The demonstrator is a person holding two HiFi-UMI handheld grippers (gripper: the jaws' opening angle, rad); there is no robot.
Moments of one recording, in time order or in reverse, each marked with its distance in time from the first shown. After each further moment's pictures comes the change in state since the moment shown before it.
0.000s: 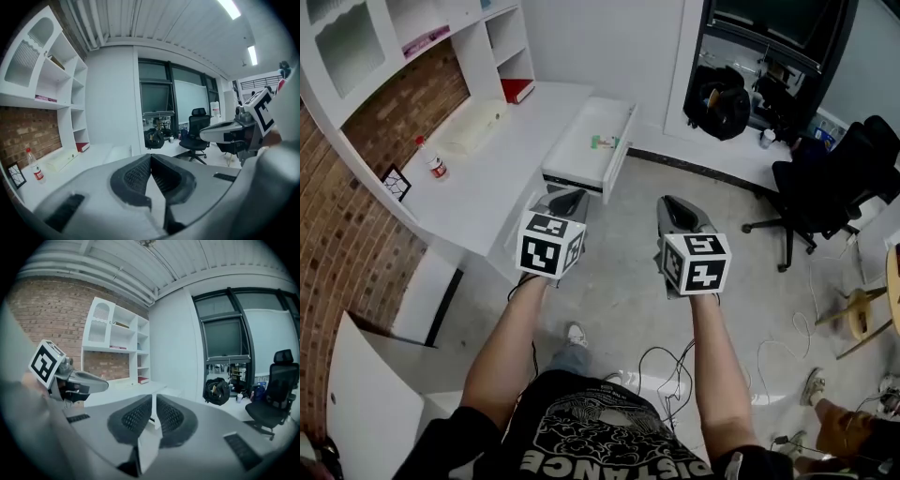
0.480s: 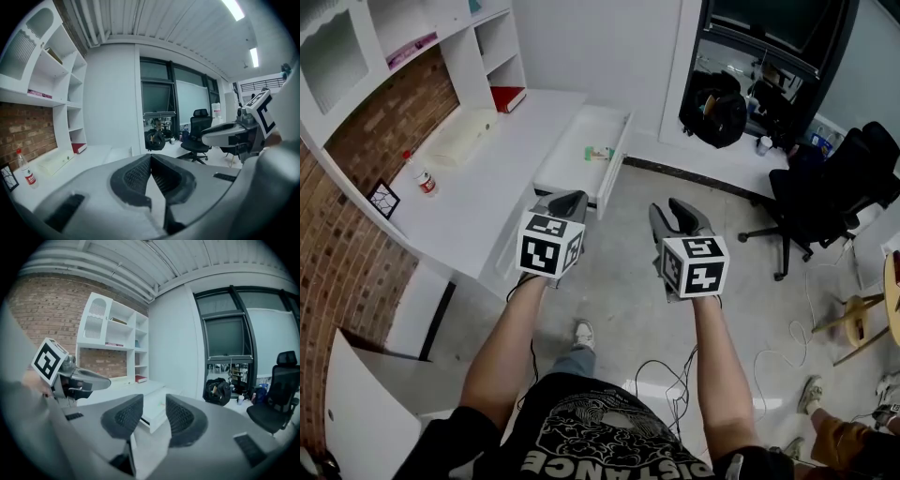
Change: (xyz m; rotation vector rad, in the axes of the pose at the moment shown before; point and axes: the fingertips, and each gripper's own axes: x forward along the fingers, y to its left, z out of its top) left arm 0.058 0.031 0.009 -0.013 -0.010 -0.012; right arm 0.054 -0.025 0.003 -0.019 0.017 0.001
